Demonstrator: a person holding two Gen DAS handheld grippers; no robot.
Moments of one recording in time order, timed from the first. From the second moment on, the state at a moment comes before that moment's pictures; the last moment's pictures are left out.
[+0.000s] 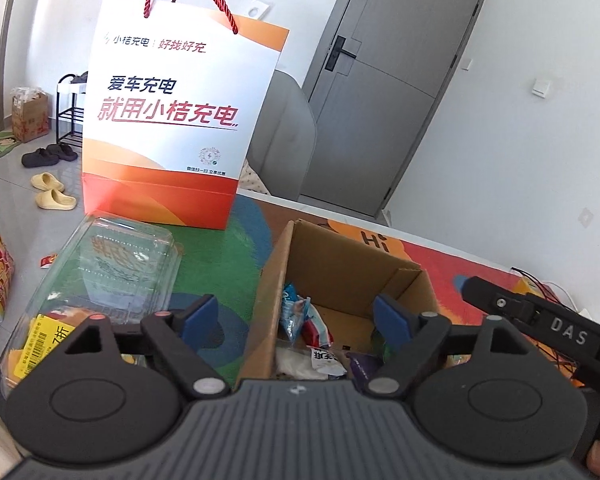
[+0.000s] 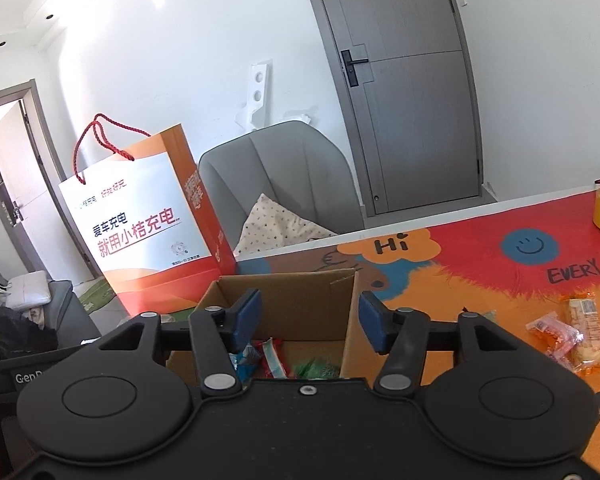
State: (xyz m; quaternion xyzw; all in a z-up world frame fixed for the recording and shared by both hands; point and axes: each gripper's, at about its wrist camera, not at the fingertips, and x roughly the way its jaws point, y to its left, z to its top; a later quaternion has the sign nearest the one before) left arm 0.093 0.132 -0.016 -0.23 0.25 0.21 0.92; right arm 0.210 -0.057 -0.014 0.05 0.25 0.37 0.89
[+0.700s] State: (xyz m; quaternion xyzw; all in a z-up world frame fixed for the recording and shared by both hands) left arm 0.130 0.066 -0.020 -0.19 0.27 0.15 0.93; right arm 0.217 -0.160 -0.035 0.08 0.28 0.25 0.92
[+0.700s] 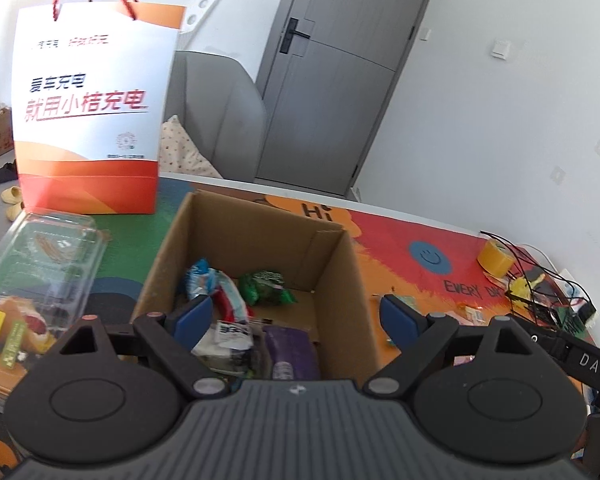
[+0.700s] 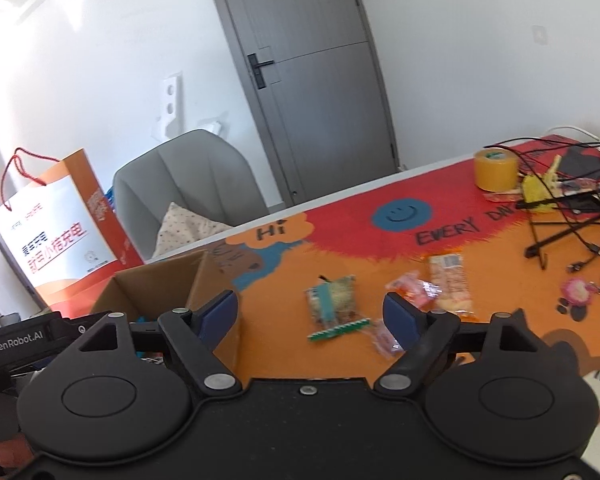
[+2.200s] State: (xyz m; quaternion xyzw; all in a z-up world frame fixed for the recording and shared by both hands) left arm 0.242 -0.075 -0.069 -0.10 0.35 0.07 0.93; right arm 0.276 -0.283 -0.107 0.17 0.32 0.17 0.91
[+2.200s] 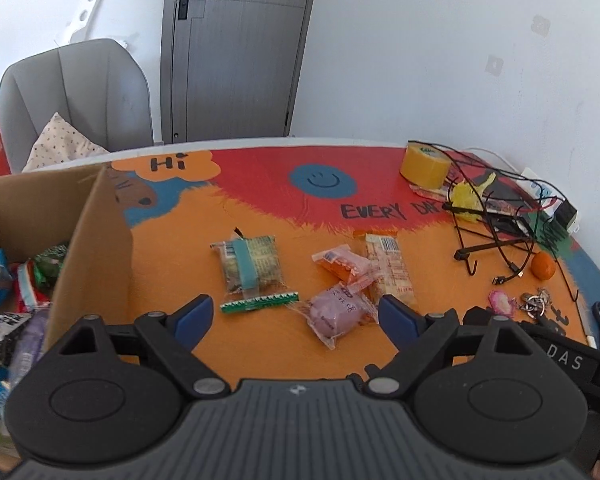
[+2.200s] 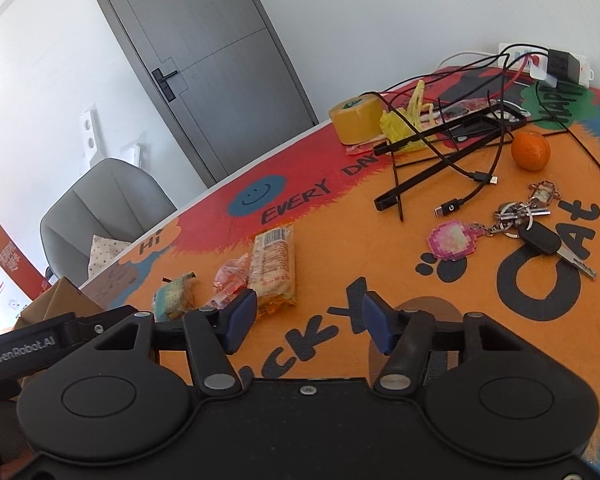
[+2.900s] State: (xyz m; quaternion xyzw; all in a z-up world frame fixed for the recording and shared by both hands) left arm 0.292 -0.098 -0.116 -0.12 0.37 0.10 0.92; right arm 0.300 -0.294 -0.125 0.18 0.34 0.17 0.91
